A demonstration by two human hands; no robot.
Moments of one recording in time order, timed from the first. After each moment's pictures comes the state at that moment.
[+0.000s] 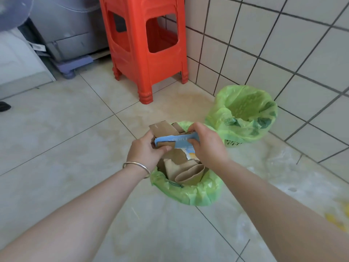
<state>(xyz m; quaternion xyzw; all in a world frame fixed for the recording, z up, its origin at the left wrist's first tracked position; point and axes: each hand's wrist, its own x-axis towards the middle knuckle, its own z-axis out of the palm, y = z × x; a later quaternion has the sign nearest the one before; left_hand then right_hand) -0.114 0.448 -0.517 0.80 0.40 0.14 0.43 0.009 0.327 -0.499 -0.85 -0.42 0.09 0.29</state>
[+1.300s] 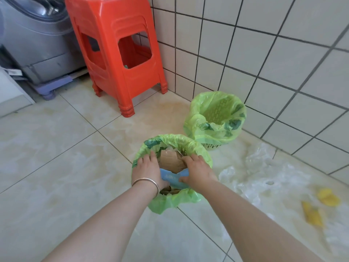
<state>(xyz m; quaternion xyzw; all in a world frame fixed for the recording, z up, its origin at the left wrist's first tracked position) -0.076 0.391 -0.537 0.92 0.36 -0.12 0.10 0.013 0.272 -0.541 -0.90 -0.37 0.19 0.09</state>
